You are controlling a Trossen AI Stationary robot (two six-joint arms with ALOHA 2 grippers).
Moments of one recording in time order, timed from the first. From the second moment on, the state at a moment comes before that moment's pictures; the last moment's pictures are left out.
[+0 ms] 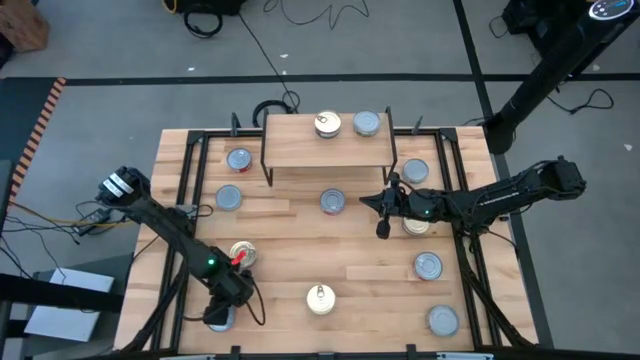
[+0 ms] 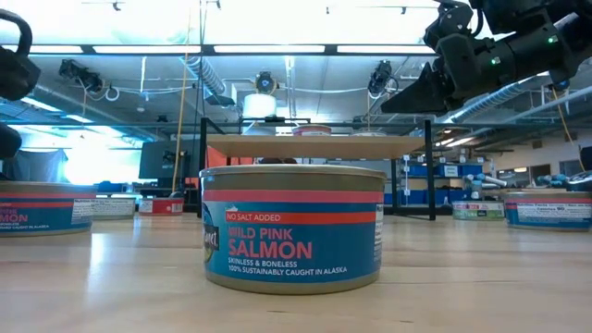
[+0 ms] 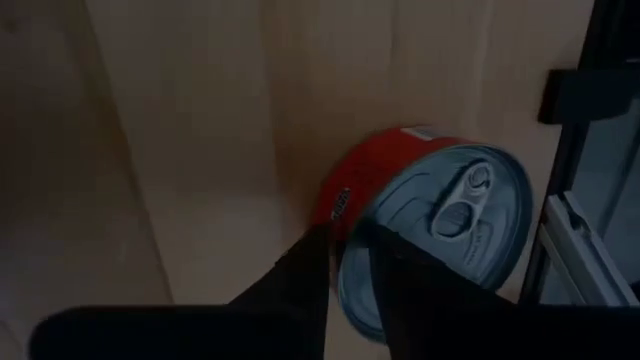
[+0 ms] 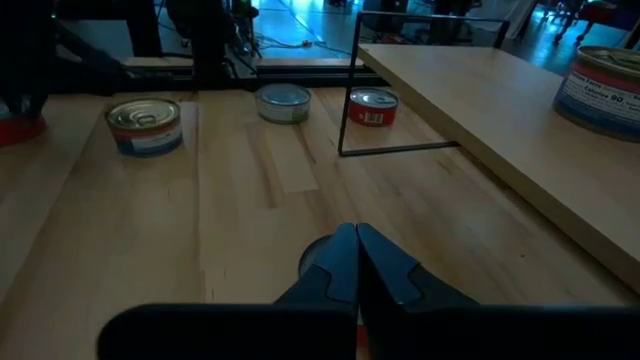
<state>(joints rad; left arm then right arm) -0.71 1.50 0.80 -0.62 0.31 -0.69 0.07 1.13 0.37 0.46 0.37 0.03</state>
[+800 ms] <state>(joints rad) -0.52 1.49 0.88 -0.63 0.15 -0.46 0.07 1.13 0.37 0.46 0.37 0.06</state>
